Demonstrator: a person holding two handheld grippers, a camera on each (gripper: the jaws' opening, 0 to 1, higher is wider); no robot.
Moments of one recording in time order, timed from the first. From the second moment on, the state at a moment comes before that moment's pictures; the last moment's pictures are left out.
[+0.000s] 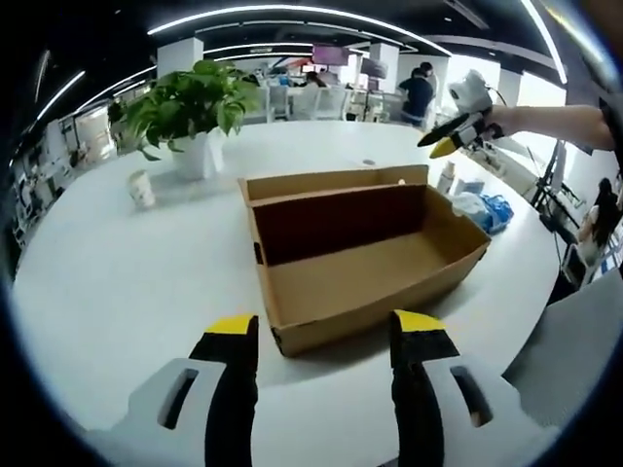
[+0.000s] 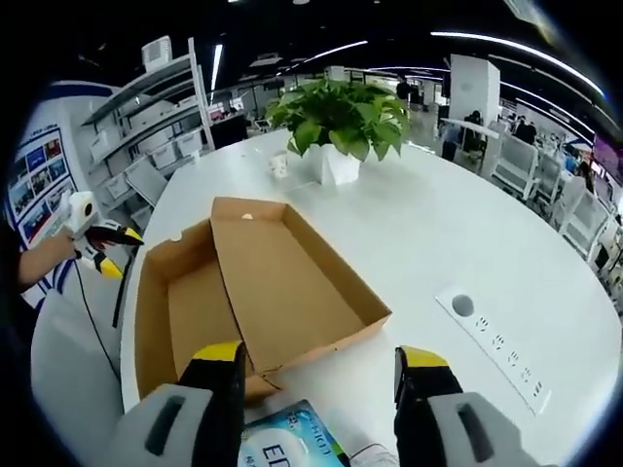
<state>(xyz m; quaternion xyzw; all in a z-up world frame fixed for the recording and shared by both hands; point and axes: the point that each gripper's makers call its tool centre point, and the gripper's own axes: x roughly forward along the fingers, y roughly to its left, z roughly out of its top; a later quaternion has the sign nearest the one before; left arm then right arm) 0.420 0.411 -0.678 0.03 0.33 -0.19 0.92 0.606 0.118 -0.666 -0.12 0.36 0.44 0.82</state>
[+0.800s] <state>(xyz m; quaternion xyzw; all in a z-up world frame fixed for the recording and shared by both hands) 0.435 0.433 -0.695 -0.01 0.35 -0.13 0.93 0.624 0.139 -0.667 -0.02 0.35 0.35 0.87</state>
